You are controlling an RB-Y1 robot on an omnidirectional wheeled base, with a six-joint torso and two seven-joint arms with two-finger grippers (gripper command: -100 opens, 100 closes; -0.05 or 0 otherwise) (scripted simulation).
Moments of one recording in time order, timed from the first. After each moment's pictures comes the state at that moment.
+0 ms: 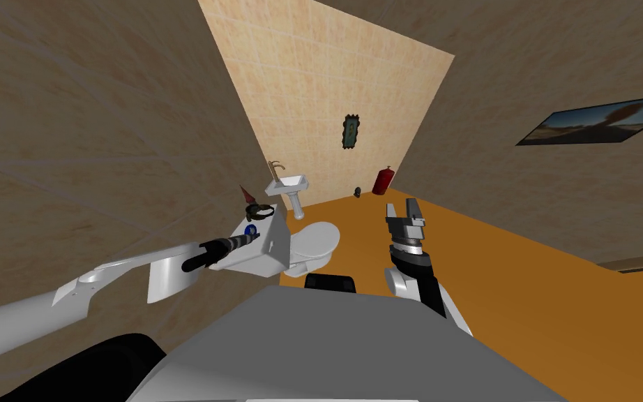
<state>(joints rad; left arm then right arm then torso) 1.14 1.57 0.41 -2.18 0.14 0.50 -0.01 0.49 -0.03 0.01 -2.26 0.09 -0.56 -0.05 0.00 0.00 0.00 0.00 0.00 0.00</state>
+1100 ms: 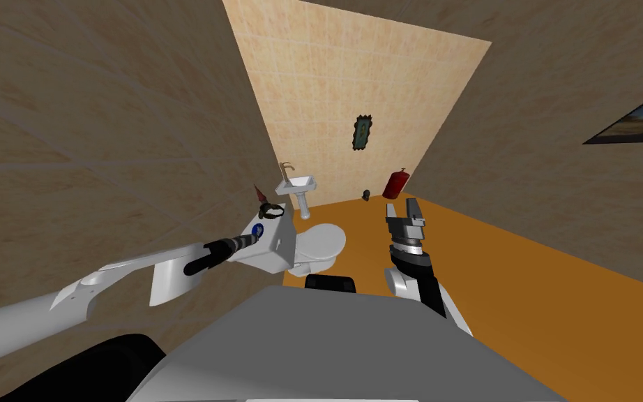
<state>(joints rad) 1.15 1.58 0.41 -2.27 0.10 0.52 -0.01 0.49 -0.03 0.01 -2.26 0.09 -0.56 -0.05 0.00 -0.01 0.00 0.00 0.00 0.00</state>
